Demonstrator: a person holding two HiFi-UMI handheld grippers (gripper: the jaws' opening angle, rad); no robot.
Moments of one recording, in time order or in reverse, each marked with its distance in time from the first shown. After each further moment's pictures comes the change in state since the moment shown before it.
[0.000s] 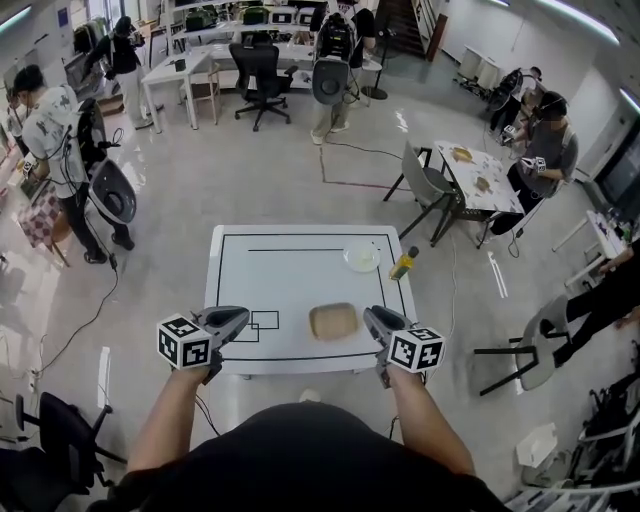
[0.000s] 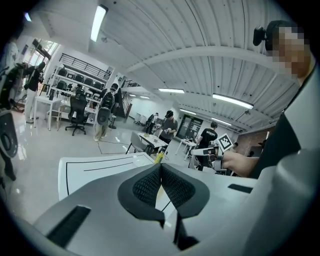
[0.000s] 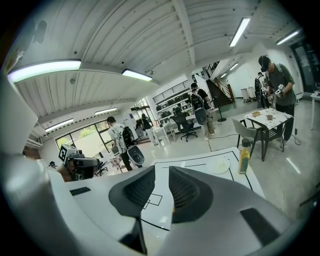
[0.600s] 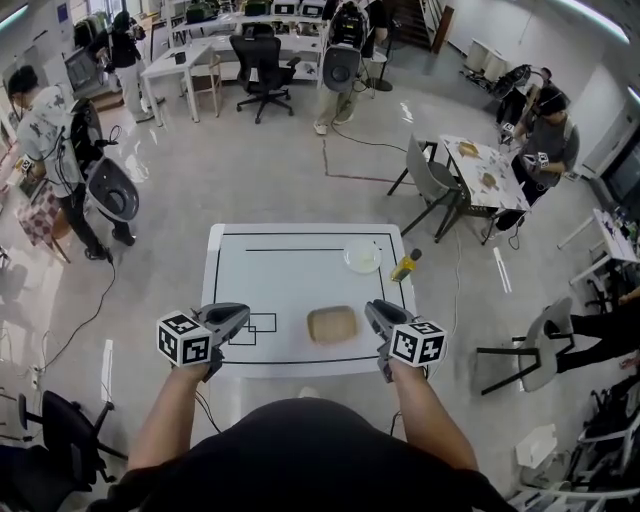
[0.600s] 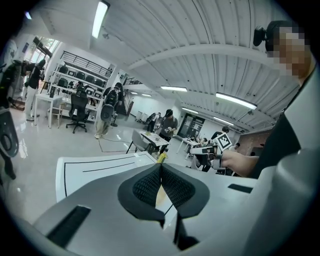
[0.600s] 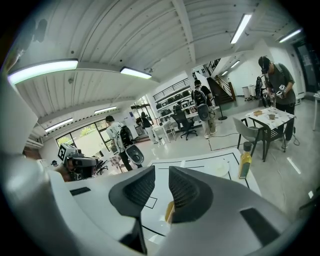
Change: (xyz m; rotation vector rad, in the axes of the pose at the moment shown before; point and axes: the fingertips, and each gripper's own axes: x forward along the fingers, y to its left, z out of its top) left arm 0.038 0.020 0.012 -0.018 0.021 0.010; right arm 0.028 -0.039 0.020 -0.002 0.023 0.008
